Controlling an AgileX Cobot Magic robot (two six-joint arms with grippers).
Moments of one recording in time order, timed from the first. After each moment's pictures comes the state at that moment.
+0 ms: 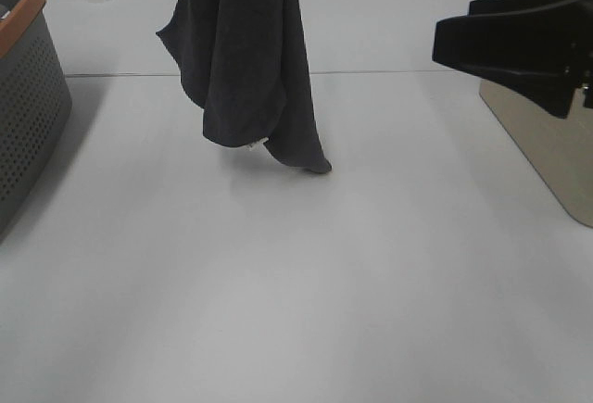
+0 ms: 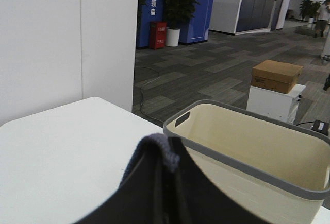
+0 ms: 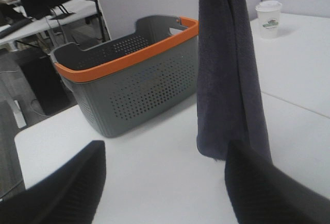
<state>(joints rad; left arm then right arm) -0.43 1.58 -1.36 1.31 -0.50 -1.37 0.02 1.04 -0.55 1.58 0.88 -1.73</state>
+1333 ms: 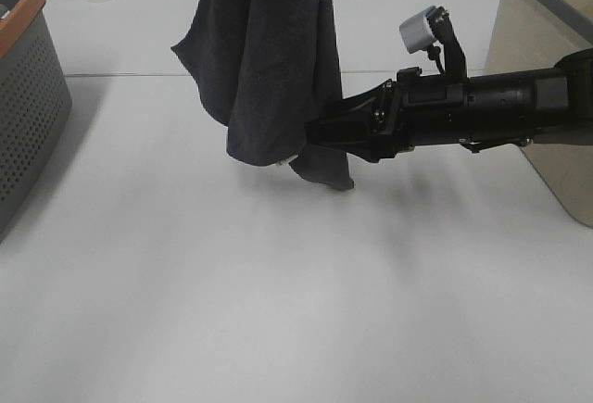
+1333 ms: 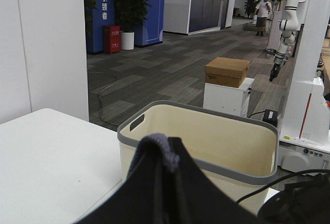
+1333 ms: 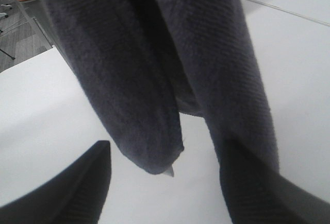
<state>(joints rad) -0.43 1.58 -1.36 1.36 -0.68 -1.38 0.17 1.93 -0.89 1.74 0.92 -2.17</state>
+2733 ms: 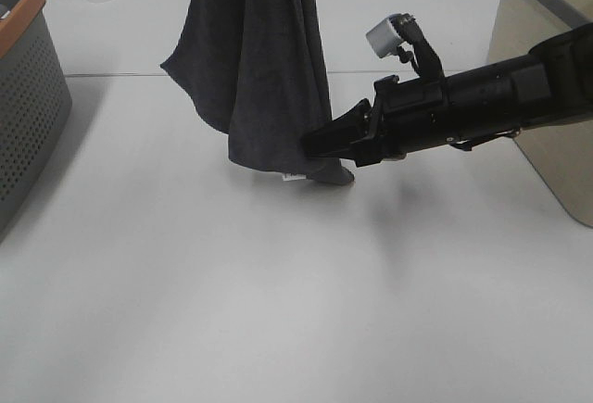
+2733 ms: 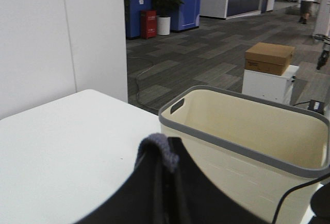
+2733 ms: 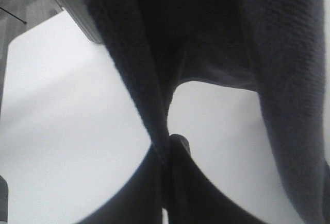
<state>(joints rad) -0.43 1.58 -1.36 1.42 -0.52 -1.43 0.24 1.88 -0.94 1.52 0.81 -1.89</state>
